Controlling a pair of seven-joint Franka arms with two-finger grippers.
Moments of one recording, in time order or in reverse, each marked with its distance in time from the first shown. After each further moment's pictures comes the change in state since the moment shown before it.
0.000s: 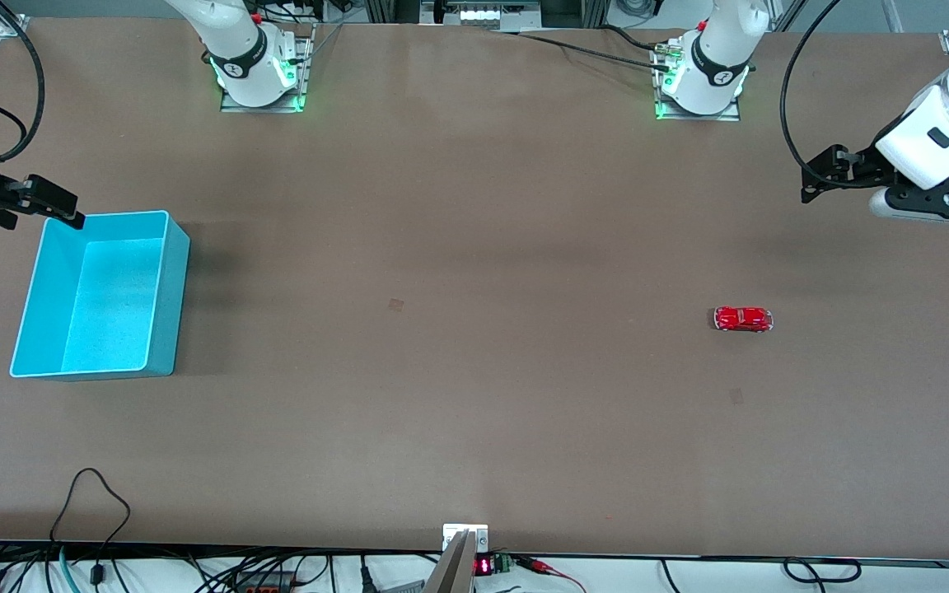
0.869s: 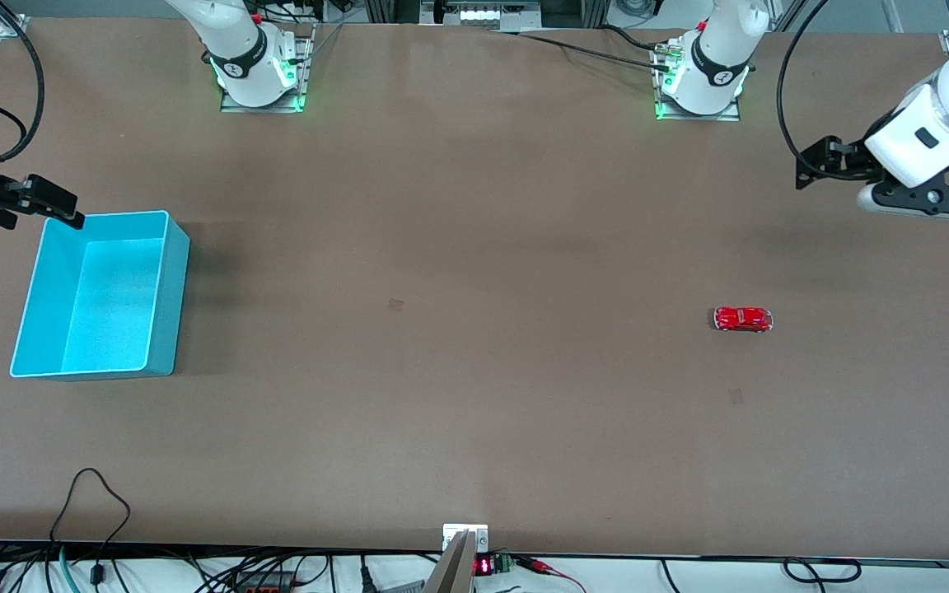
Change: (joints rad) left arm -0.003 0.002 -0.005 0.000 0.000 -0.147 0.000; right arm 0.000 0.000 -0.001 0.000 0.000 -0.001 0.000
